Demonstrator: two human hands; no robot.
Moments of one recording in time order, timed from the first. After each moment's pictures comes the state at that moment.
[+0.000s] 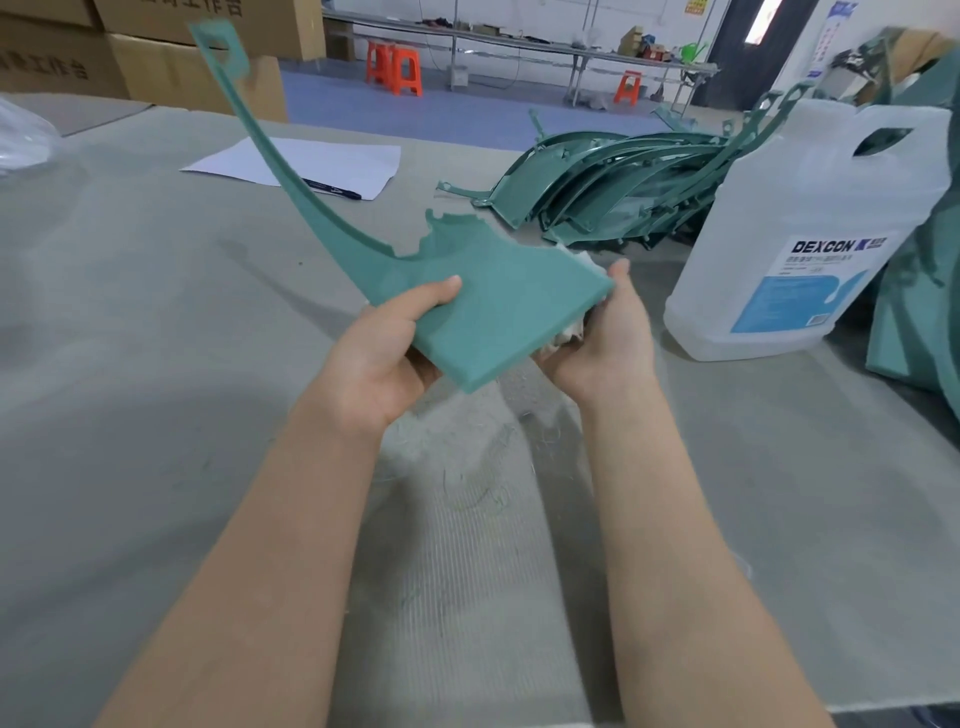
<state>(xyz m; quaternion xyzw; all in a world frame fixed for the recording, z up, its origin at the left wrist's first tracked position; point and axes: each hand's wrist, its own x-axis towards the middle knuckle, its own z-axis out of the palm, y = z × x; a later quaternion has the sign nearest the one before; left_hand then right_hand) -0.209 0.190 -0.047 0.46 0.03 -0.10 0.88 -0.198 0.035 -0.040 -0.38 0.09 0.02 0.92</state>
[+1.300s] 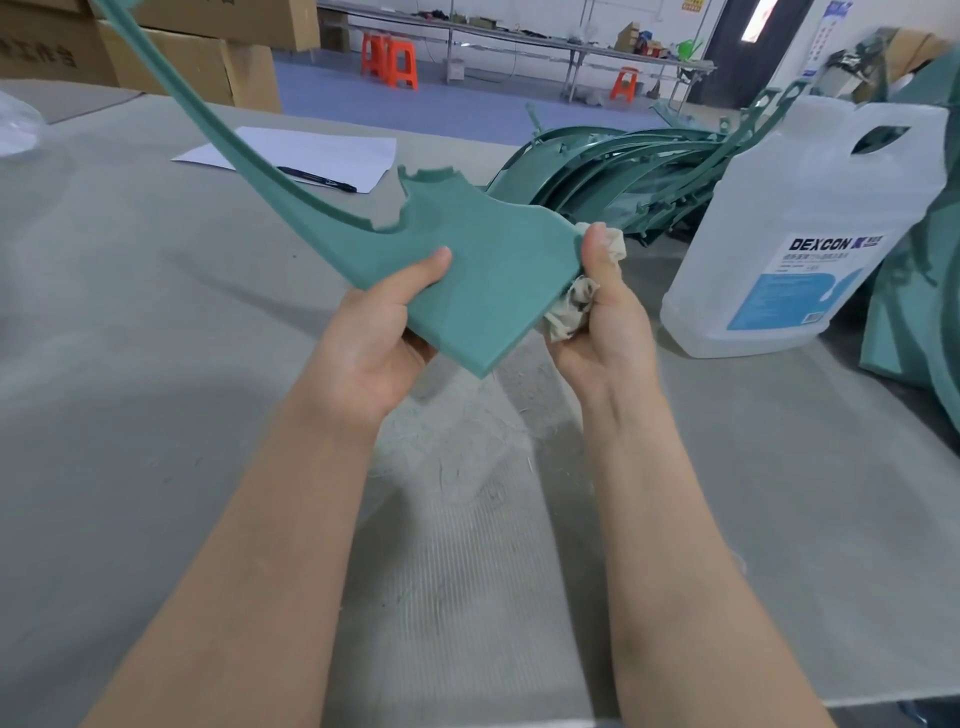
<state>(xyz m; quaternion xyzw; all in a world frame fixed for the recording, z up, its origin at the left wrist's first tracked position) -0.210 0.189 -0.042 0.42 0.00 -0.04 0.90 -0.206 0.040 -0.033 -0.43 0.01 -0.07 0.90</state>
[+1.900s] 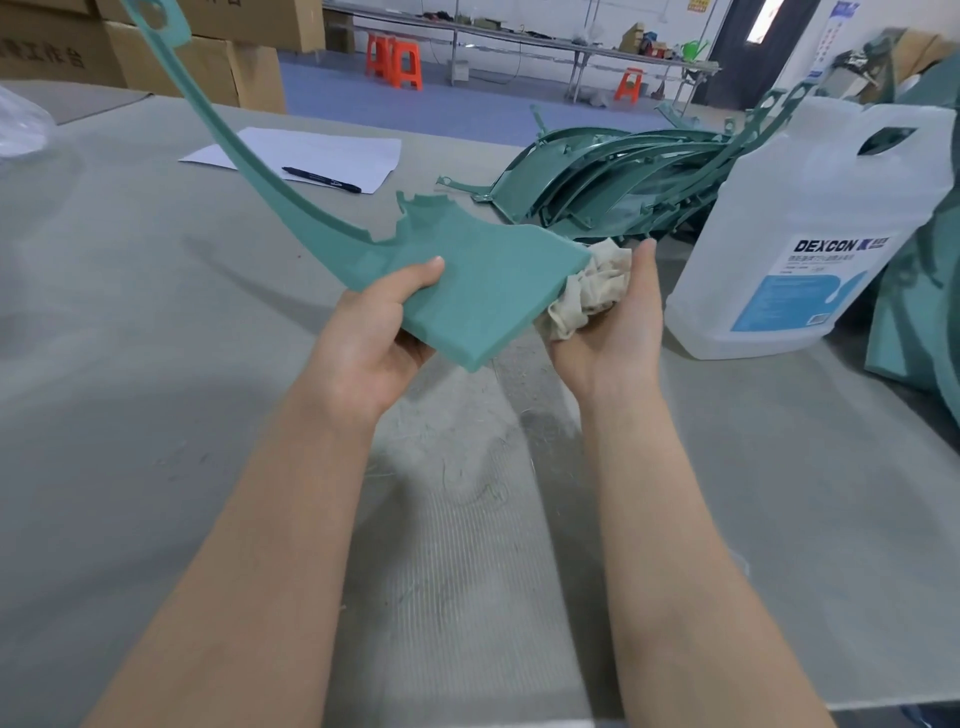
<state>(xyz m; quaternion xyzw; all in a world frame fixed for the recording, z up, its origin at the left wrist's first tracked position) -0.207 0.193 -0.043 0.43 0.04 -0.04 0.90 -0.202 0.035 -0.039 -0.32 0.05 -0.04 0.94</state>
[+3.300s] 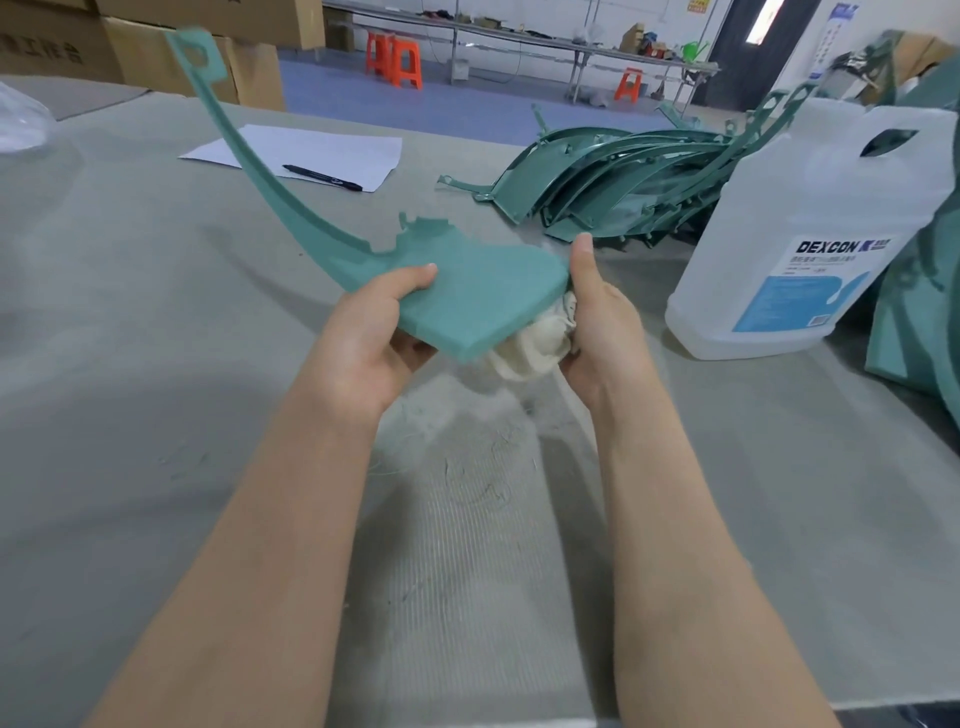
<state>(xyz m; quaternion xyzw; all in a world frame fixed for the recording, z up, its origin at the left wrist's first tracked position) -0.208 0.196 -0.042 0.44 0.07 -0.05 0.89 -0.199 0.037 -0.044 -0.60 0.07 -0.05 0.80</state>
